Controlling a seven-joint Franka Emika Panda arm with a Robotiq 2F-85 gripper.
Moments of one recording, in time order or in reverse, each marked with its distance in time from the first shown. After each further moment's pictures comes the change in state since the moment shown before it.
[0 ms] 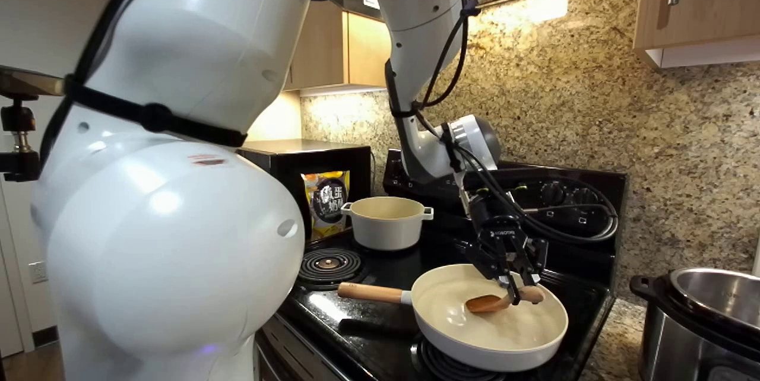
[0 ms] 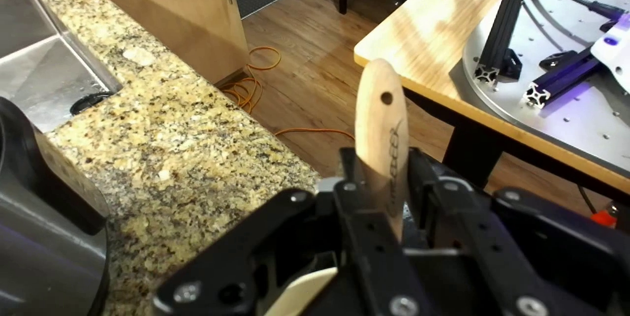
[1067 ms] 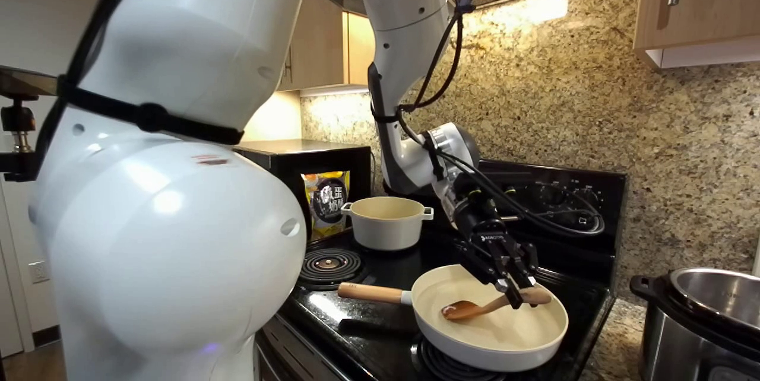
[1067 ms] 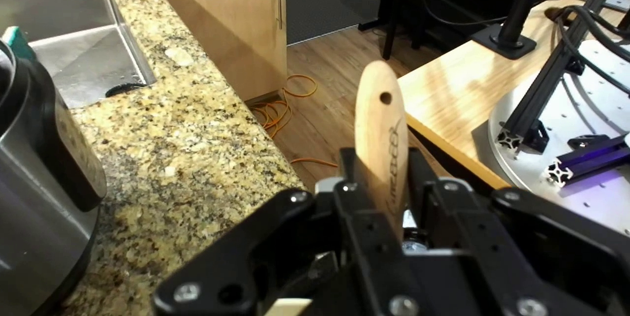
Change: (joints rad) arm 0.016 -0.038 0.044 -0.111 -0.127 0.000 -0.099
